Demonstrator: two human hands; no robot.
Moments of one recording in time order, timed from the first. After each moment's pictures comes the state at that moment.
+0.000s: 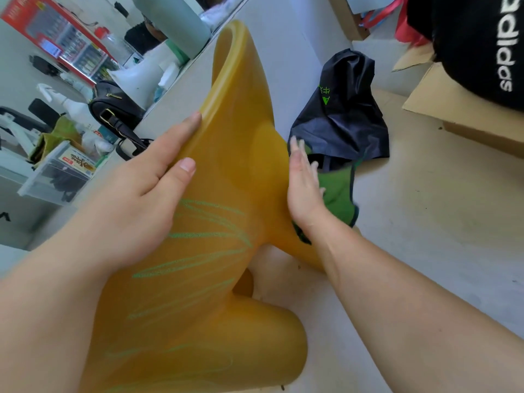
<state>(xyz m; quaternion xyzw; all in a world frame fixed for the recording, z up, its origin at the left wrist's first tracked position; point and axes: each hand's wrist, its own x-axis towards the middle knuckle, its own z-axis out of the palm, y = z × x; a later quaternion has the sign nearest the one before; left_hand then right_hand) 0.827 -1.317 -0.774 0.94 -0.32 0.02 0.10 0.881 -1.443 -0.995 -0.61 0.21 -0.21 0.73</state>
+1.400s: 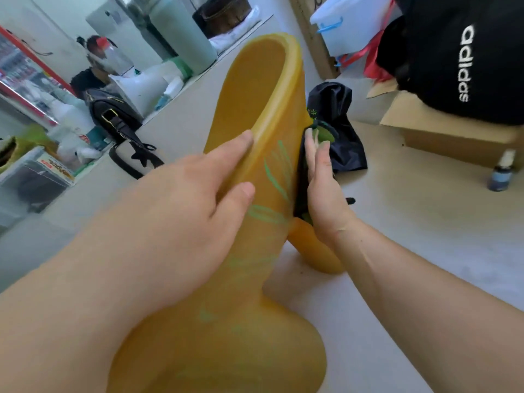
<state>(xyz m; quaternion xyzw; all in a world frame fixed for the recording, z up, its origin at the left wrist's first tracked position) 0.807 -1.196 -0.752 0.90 -0.43 0.02 -0.02 0.841 -1.347 -0.947 -0.49 0.15 -0.31 0.80</state>
